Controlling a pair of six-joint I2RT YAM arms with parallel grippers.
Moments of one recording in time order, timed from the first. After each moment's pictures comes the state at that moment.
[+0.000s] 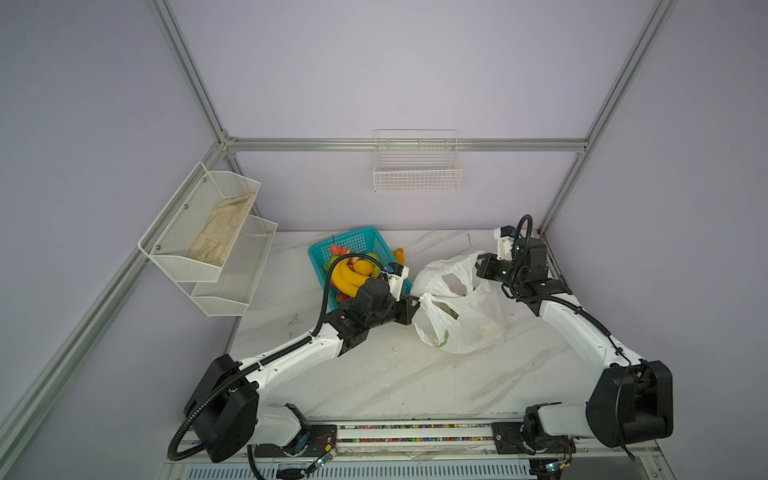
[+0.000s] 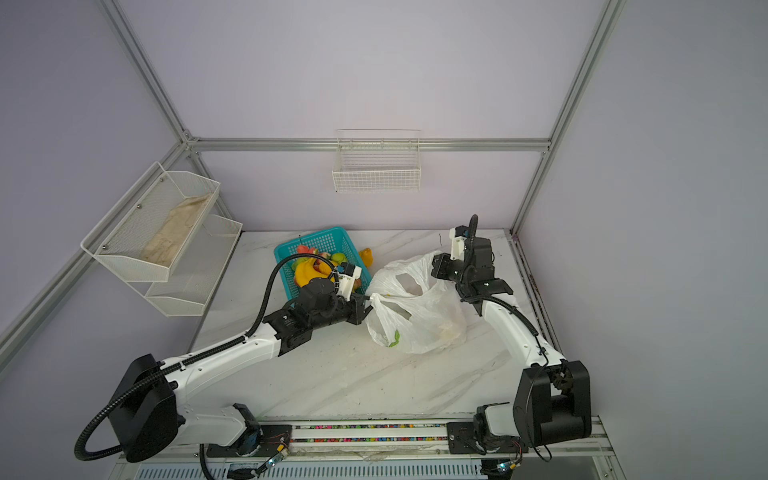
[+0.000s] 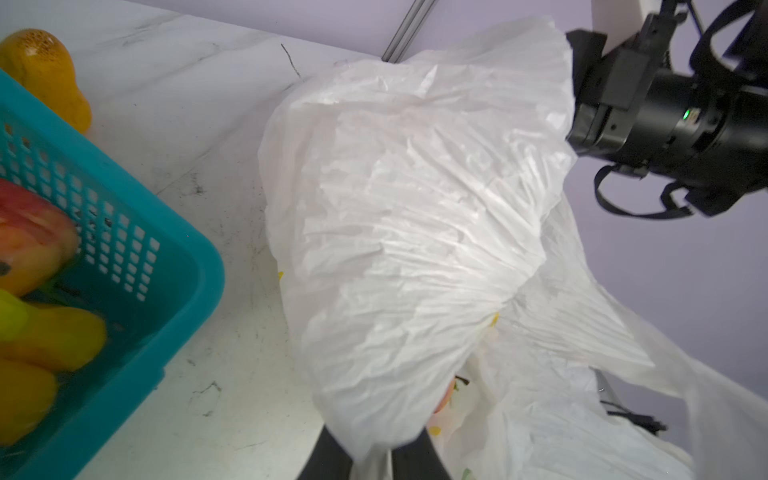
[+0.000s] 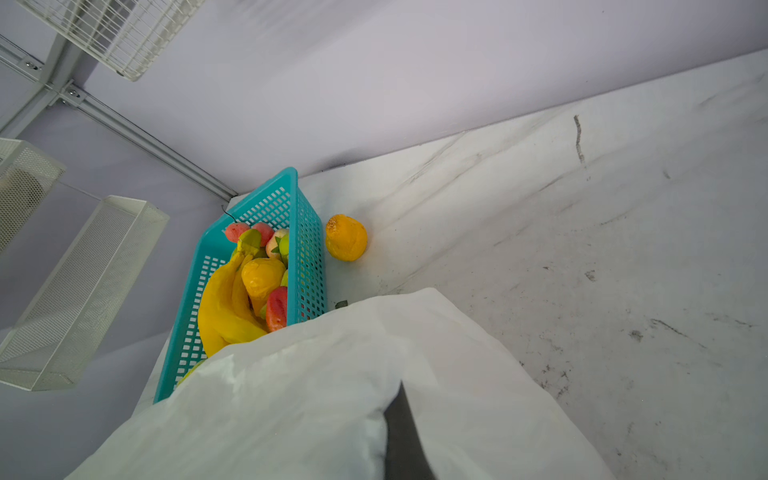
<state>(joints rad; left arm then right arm) -0.74 1.35 0.90 0.00 0.17 -0.53 0.16 1.37 1.03 -0.15 -0.38 0.42</state>
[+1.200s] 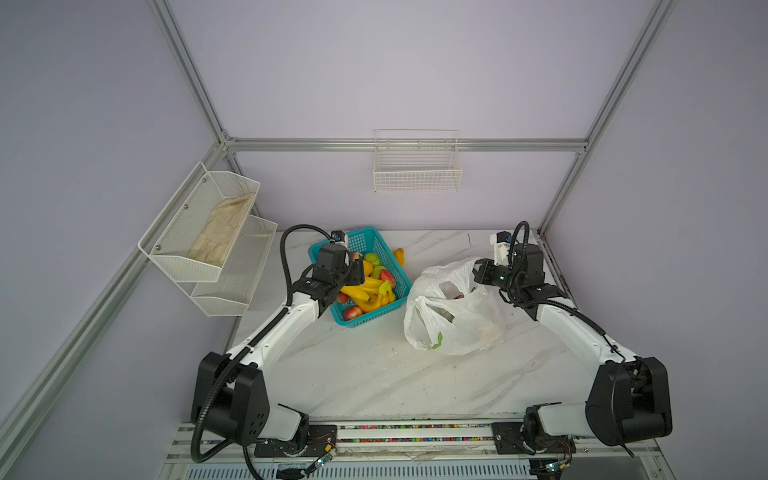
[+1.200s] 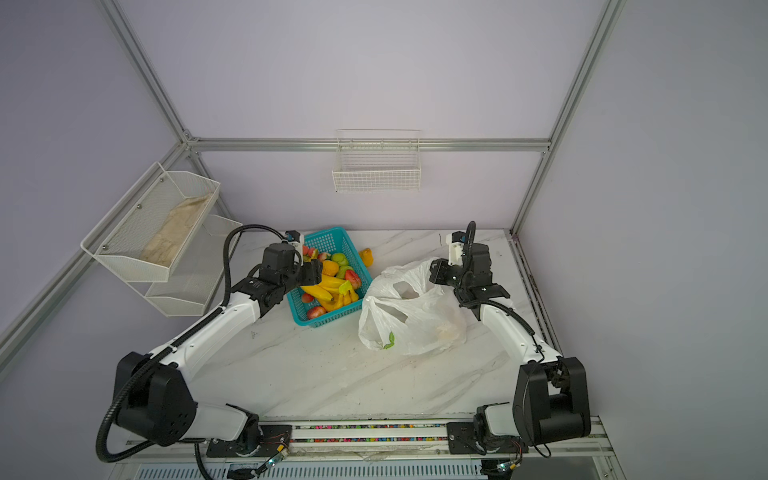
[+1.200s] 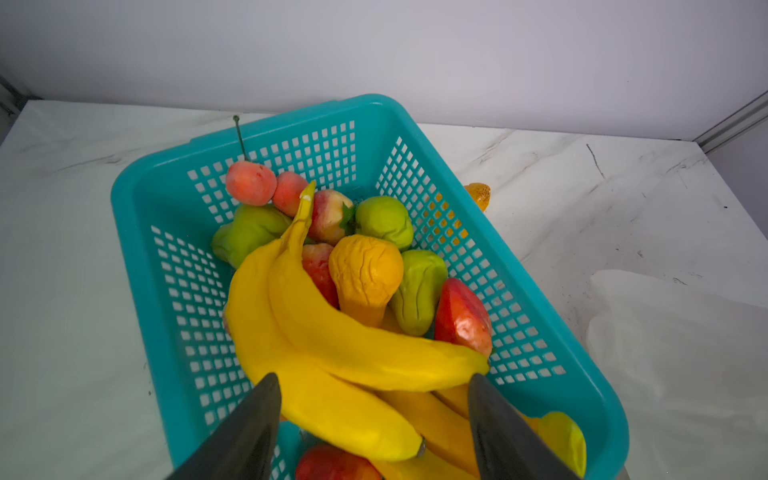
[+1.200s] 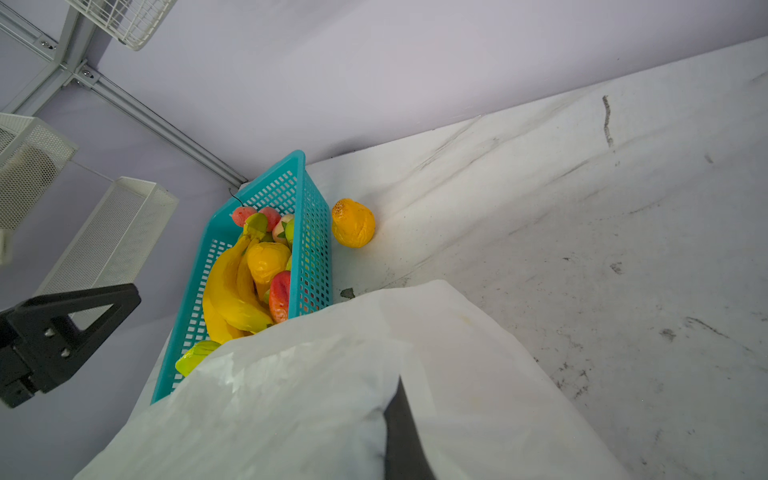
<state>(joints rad) -0.33 1.48 1.18 -0.31 -0.13 -0.25 0.16 1.37 0.97 -0.06 -0.42 0.41</state>
